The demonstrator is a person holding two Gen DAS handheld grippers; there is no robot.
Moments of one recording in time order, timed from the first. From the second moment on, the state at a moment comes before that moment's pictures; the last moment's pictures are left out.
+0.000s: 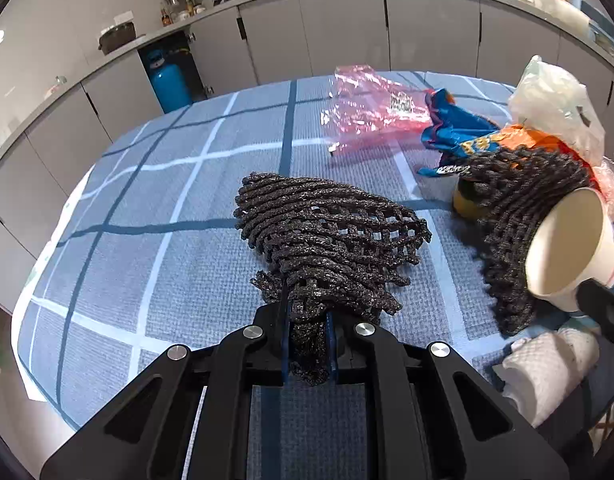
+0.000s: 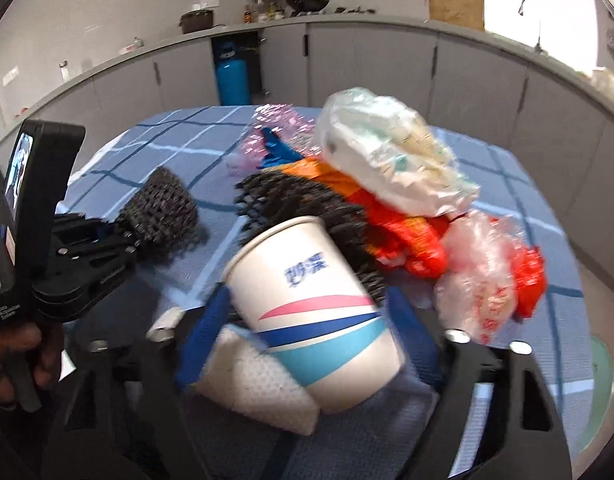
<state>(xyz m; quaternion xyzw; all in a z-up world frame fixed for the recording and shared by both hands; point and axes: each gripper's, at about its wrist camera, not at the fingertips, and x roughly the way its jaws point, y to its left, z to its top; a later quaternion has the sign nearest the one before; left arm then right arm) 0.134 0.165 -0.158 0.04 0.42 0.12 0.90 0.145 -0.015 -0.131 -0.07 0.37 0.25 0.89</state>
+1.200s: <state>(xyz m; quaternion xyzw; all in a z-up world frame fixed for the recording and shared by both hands) 0.112 0.157 -0.106 0.06 0.36 0.13 0.92 0.114 -0.016 -0.098 -0.06 0.32 0.28 0.90</state>
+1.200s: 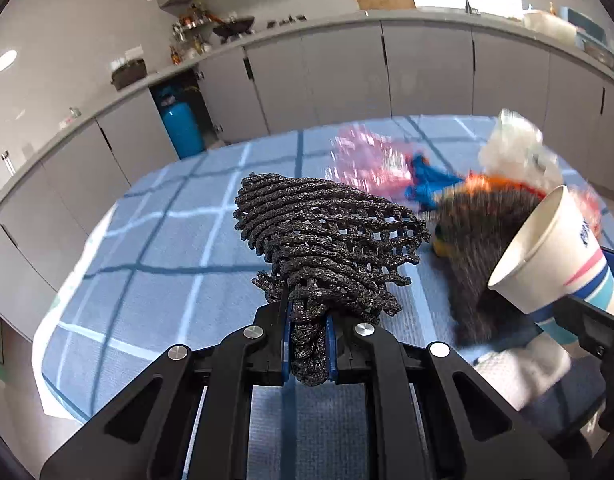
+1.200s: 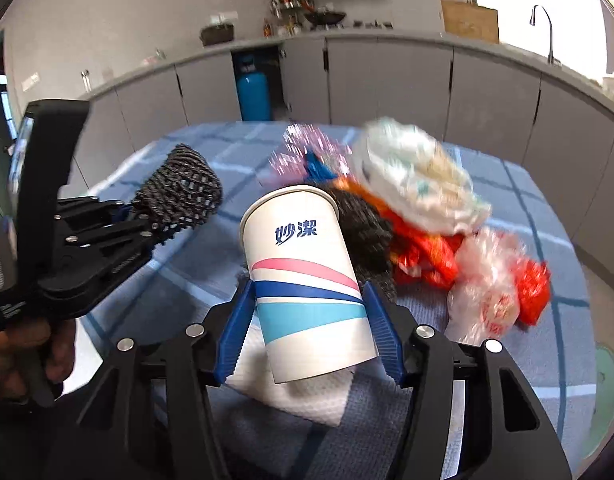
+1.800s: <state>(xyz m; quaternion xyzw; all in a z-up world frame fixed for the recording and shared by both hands) 0.143 0.009 -0.050 0.13 0.28 -0.03 0.95 0.114 -0.168 -0.051 0.03 0.26 0.11 0.96</state>
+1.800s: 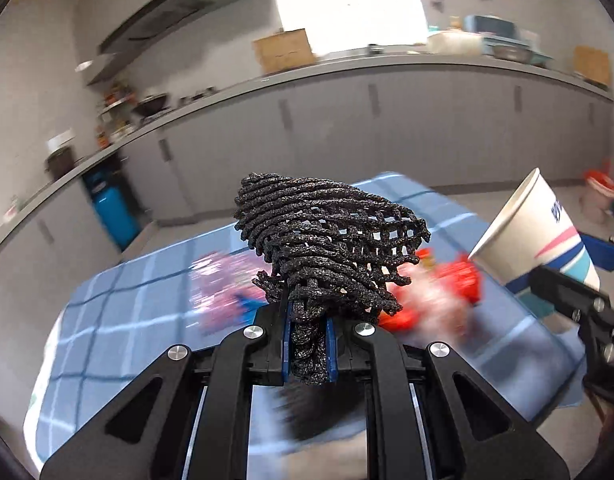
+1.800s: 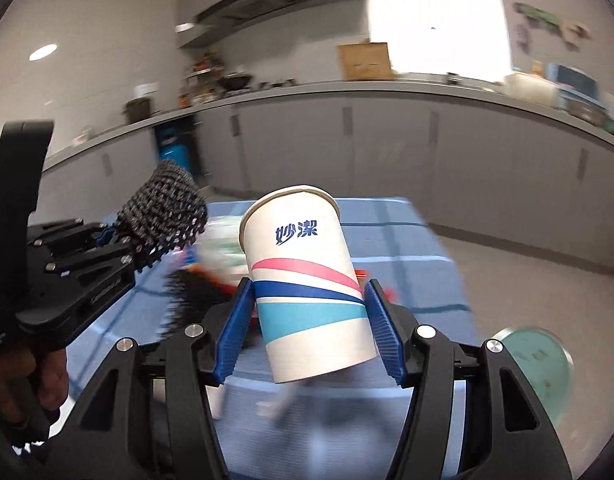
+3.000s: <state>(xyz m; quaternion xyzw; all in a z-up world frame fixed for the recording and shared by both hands) 0.197 -0.279 -0.134 0.22 0.33 -0.28 0.87 0.143 -0.433 -0.176 0.12 0.34 -0.16 0.92</state>
